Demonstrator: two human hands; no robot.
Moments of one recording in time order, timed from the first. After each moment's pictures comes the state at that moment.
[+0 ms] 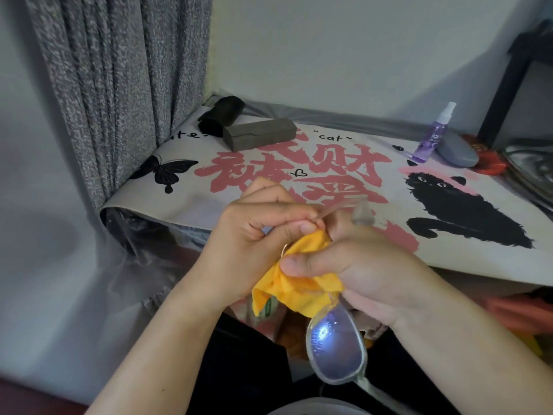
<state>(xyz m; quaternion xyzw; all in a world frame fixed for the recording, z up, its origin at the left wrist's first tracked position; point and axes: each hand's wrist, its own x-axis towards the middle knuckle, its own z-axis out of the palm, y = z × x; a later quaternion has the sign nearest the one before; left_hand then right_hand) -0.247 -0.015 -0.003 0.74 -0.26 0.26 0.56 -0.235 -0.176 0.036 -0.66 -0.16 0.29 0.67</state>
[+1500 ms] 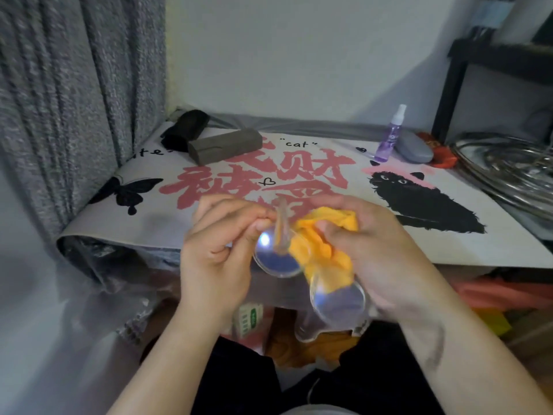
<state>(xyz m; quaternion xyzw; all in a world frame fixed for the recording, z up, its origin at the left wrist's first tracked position) -0.240 -0.031 -0.019 0.73 -0.19 0.45 0.47 -0.222 -0.223 0.026 -0.77 -0.07 0.03 0.63</state>
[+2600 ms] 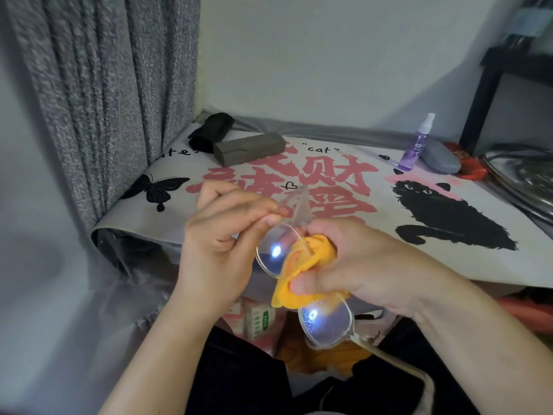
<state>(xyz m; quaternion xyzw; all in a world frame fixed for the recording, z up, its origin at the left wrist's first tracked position) -0.251 -0.007 0.004 0.76 -0.21 0.45 0.42 -0.229 -0.194 0.059 -0.80 -0.22 0.28 0.48</state>
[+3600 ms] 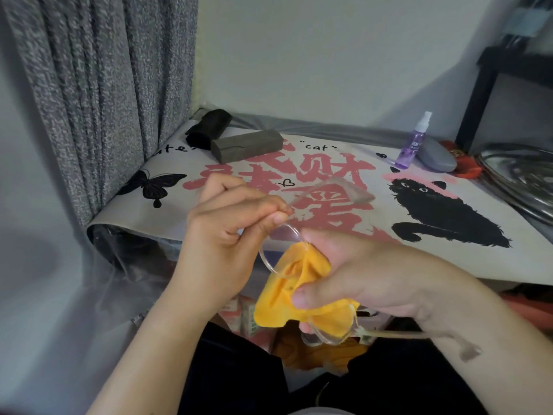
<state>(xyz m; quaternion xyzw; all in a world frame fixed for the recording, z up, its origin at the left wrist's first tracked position) -0.250 -0.005 0.008 0.78 -0.23 0.42 0.40 -0.231 -0.201 0.060 -0.77 -0.19 0.41 0.44</state>
